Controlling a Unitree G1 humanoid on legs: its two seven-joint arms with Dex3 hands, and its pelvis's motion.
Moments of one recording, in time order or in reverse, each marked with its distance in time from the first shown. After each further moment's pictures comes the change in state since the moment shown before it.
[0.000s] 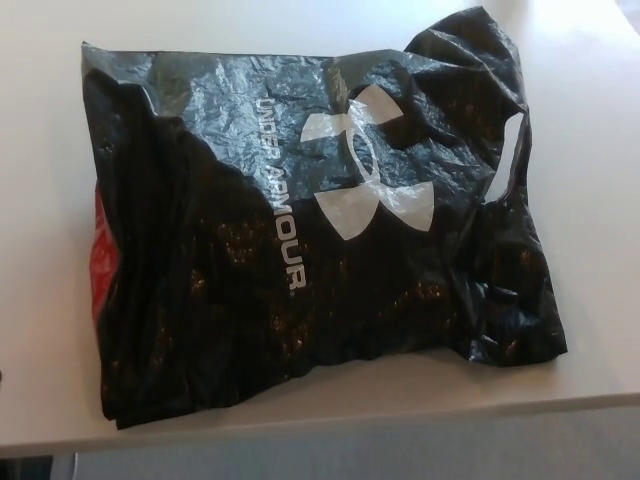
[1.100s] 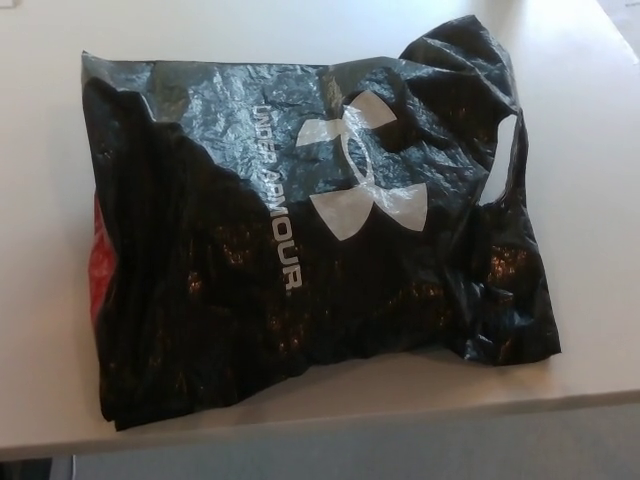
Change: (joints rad) left_arm 0.185 -0.122 -0.023 0.149 -0.157 -0.201 -0.174; right_arm 0.198 0.081 0.144 0.310 -0.103 -0.415 0.063
